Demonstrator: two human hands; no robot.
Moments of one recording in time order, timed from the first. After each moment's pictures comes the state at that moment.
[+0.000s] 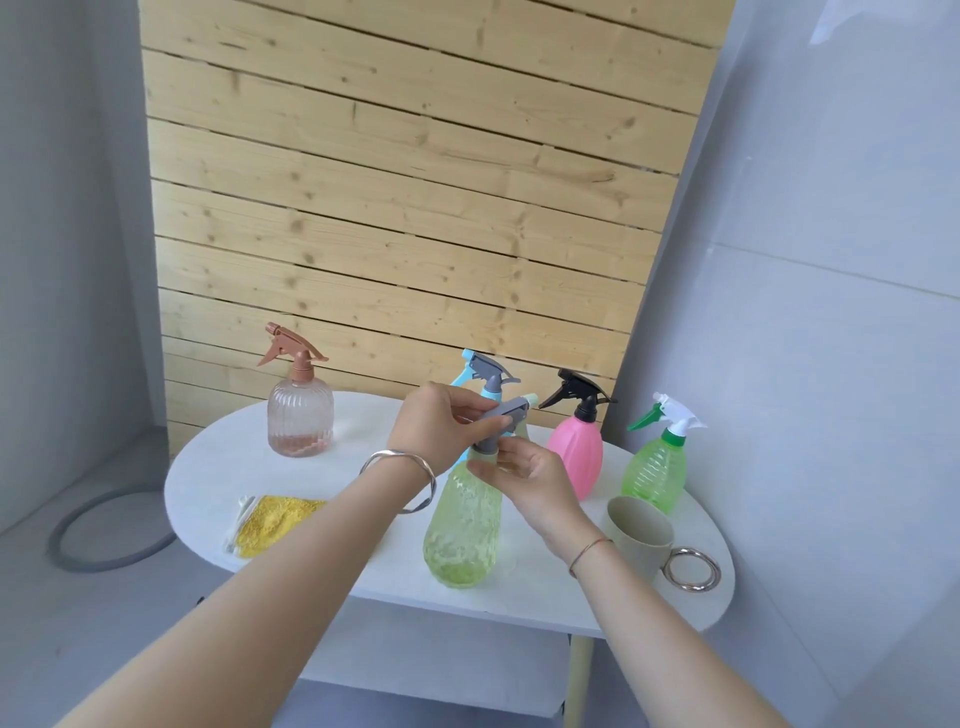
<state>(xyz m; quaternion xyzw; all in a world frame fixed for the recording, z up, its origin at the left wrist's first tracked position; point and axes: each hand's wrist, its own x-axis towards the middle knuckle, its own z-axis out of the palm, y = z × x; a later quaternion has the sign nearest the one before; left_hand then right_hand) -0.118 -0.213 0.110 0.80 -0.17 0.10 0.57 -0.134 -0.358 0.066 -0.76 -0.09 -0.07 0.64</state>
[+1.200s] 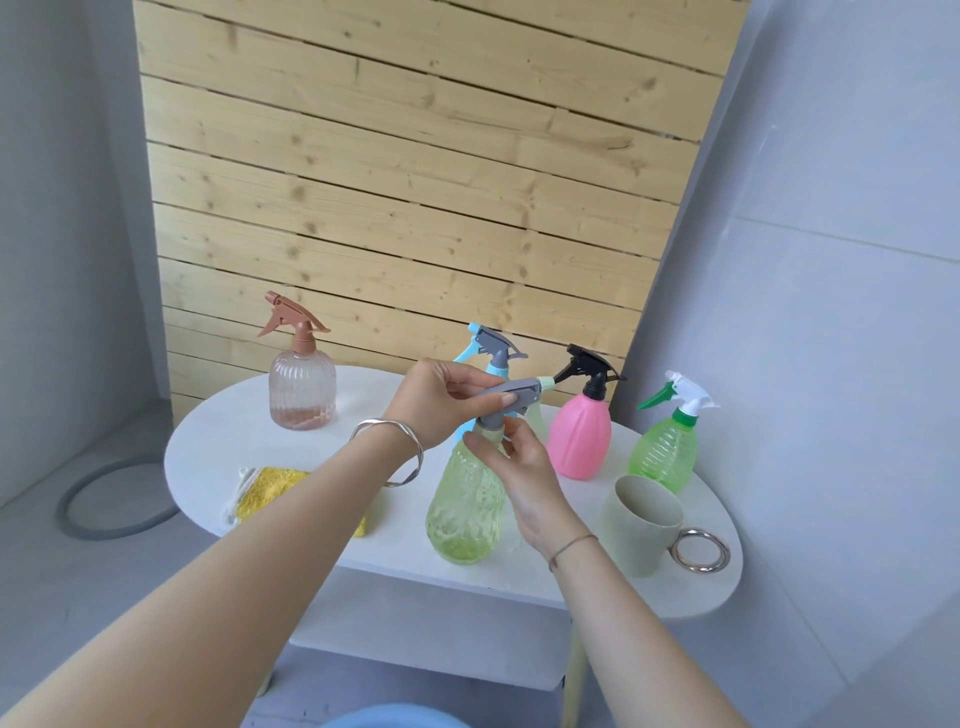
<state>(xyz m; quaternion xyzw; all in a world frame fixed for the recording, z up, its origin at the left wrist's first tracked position) -0.106 -0.207 0.099 0.74 -0.21 0.06 0.64 -0.133 -0.341 0.047 -0.71 -0.05 -0.05 0.70</state>
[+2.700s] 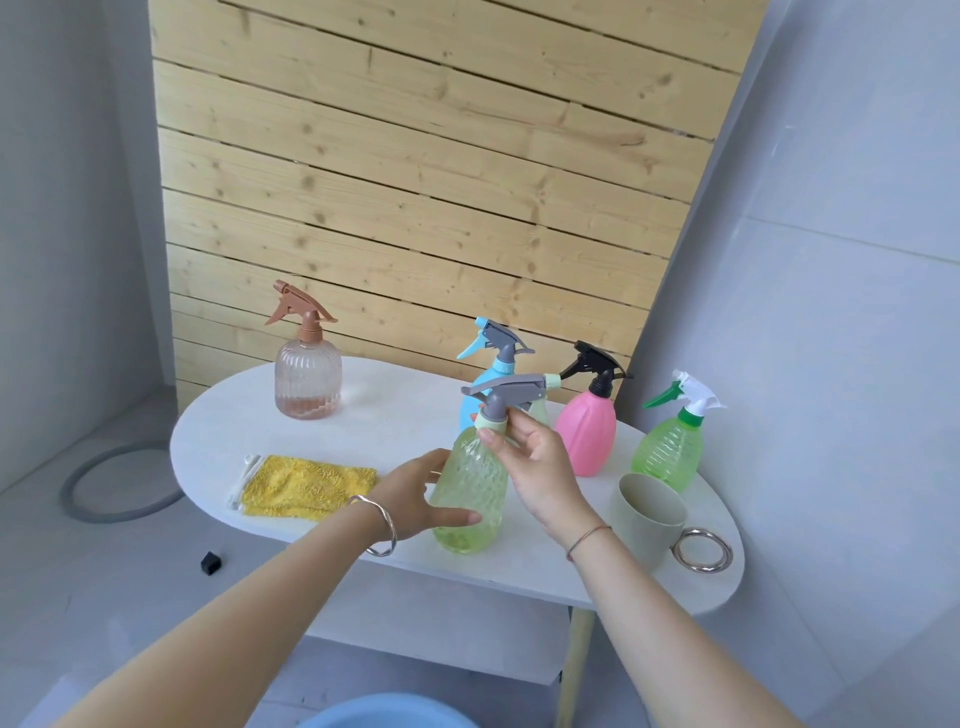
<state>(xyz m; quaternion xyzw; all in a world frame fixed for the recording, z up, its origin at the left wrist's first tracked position) -0.114 -0.187 -0.001 0.85 -0.17 -0.07 0.49 -0.133 -0.350 0.050 -0.76 -0.16 -0.09 0.63</state>
